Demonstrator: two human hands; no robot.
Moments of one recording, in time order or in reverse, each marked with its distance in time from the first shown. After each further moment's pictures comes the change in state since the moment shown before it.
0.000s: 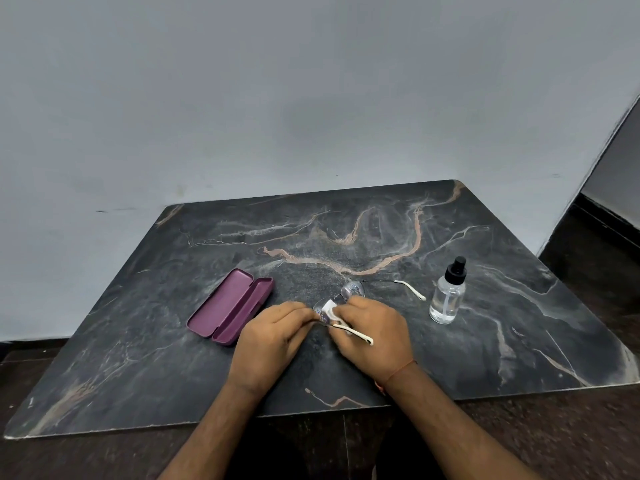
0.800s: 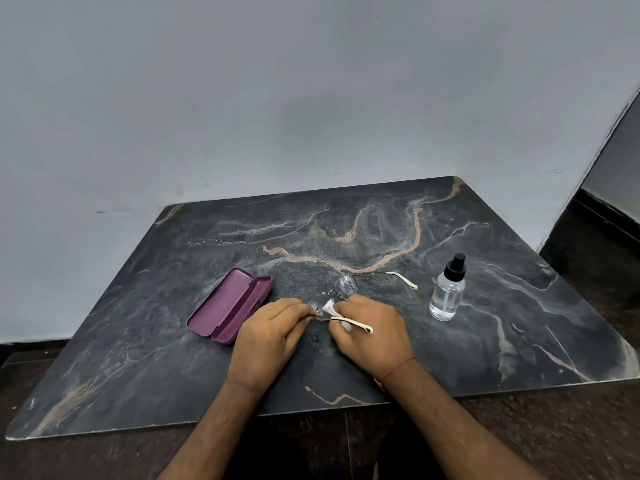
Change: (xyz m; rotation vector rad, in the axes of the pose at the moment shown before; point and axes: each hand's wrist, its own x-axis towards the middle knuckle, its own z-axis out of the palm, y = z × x) left_hand 0.001 0.000 -0.001 -0.006 0.024 -0.054; right_hand 0.002 -0.003 0.001 0.011 -0.058 0.059
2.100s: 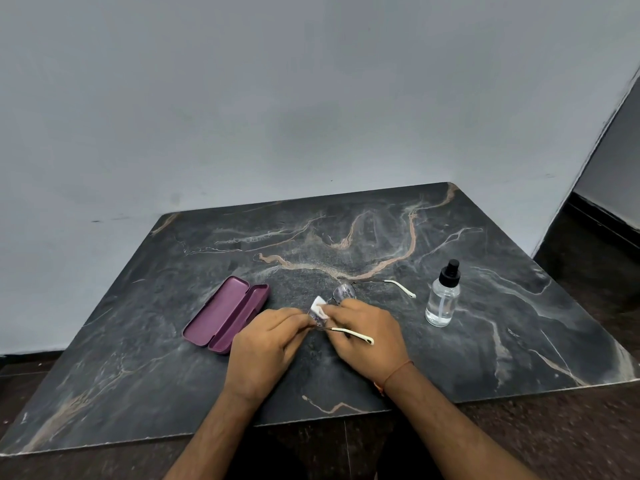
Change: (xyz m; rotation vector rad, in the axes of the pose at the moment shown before) left_hand -0.002 0.003 -0.002 0.100 0.006 0.046; right_hand 0.003 -0.002 -0.006 0.171 -0.035 0.005
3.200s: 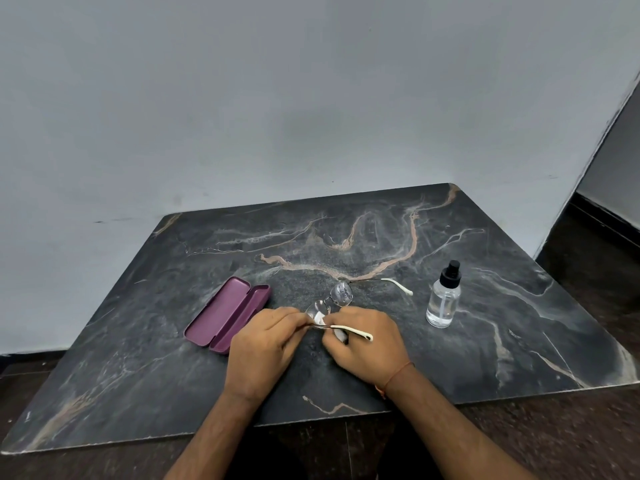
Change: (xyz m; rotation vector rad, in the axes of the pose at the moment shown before) left_hand 0.001 0.000 -0.001 0.051 0.010 -0.023; right_hand -0.003 -0.004 -0.002 -0.044 -0.007 0.012
